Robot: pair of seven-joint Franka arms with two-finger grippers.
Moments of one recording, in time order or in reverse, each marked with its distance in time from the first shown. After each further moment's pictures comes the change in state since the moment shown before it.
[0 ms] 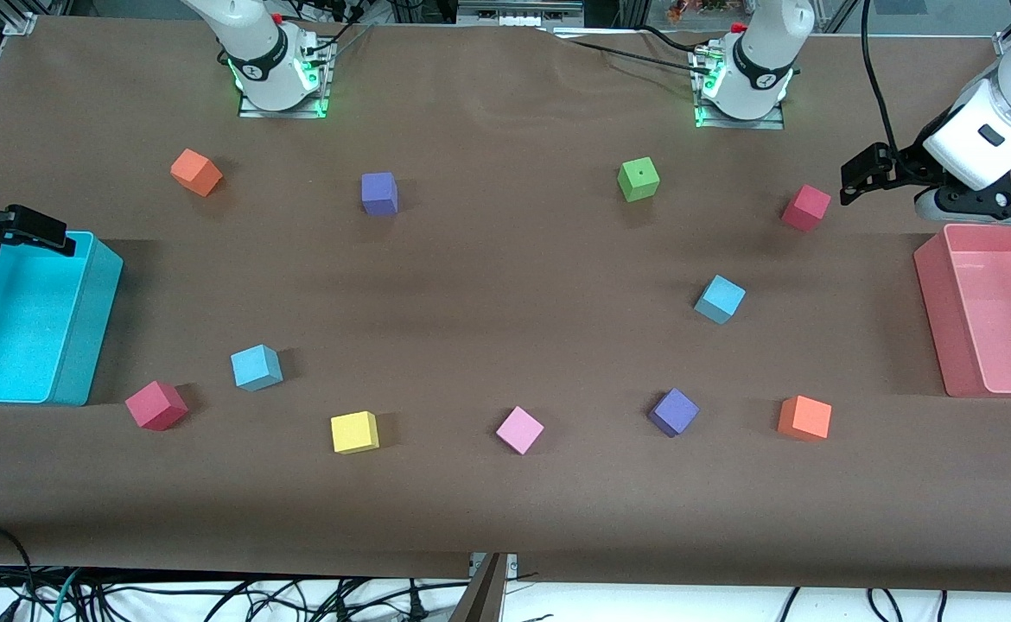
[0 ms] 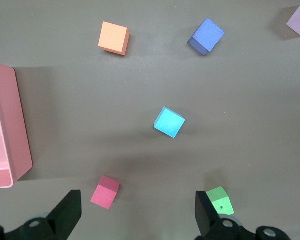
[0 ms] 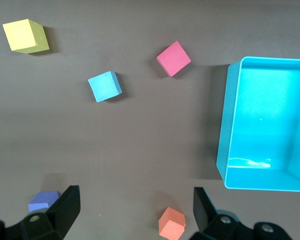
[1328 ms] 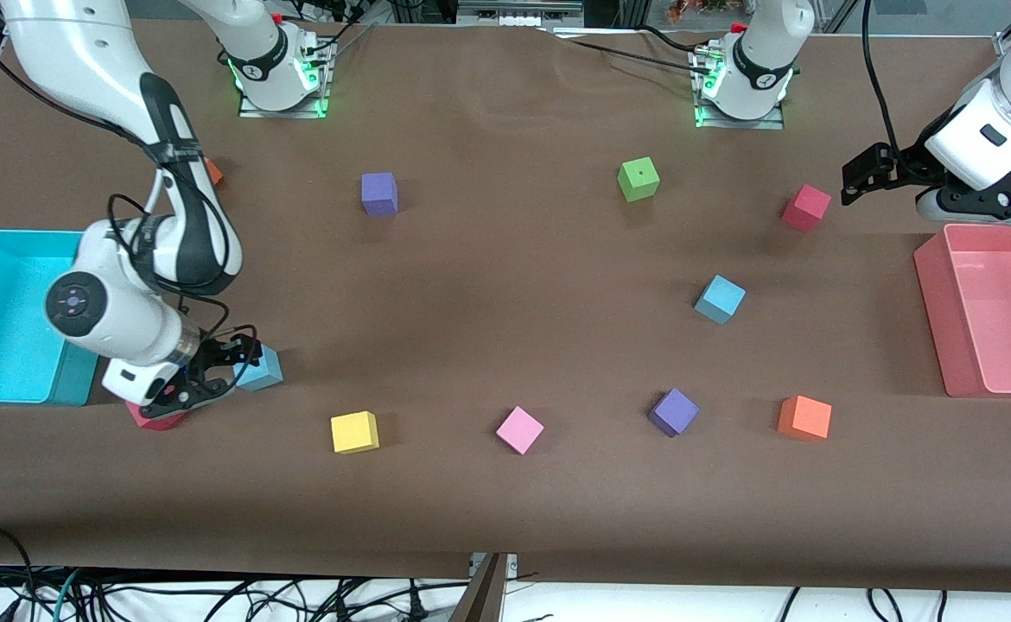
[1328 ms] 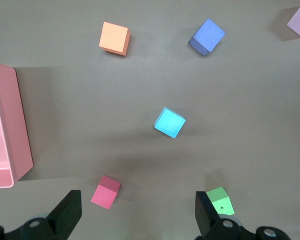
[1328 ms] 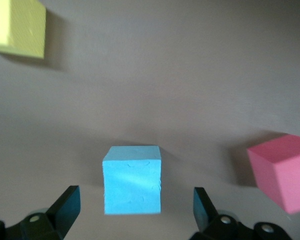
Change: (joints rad) left arm 0.001 0.000 0.001 0.002 0.000 -0.001 0.000; right arm 0.110 0.369 0.073 -0.289 0.042 0.751 -0.201
